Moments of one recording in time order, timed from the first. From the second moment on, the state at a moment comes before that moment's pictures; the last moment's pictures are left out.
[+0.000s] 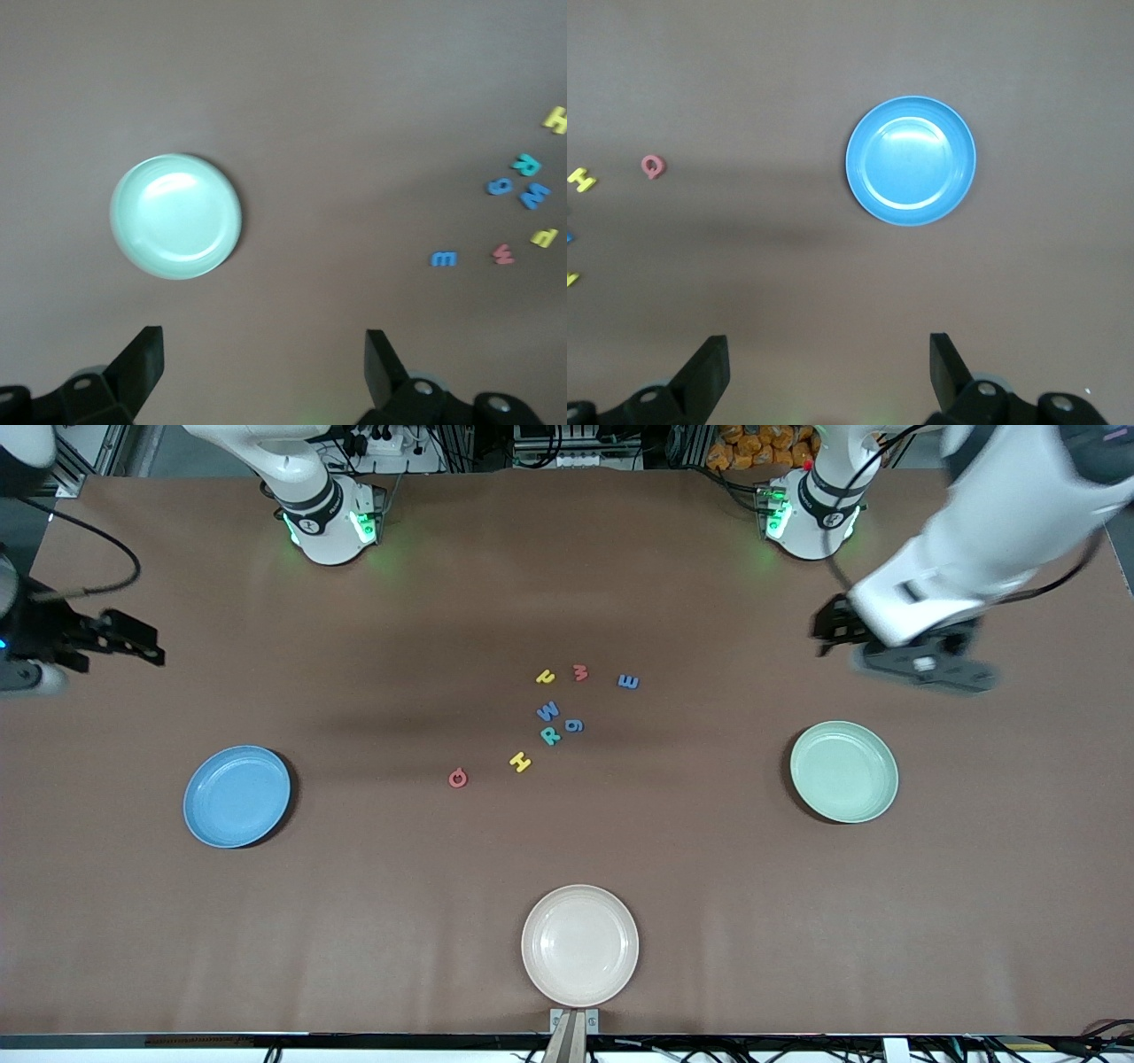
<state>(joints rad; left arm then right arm) -0.07 0.11 -0.36 -1.59 0.03 1.63 -0.09 0.03 0.05 -0.05 -1.63 0.01 1.56 -0.10</state>
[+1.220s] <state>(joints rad) -0.39 0.52 -0.48 -1.70 0.11 2.15 -0.24 0.39 0.64 -0.03 -1.64 0.05 2.15 0.34</state>
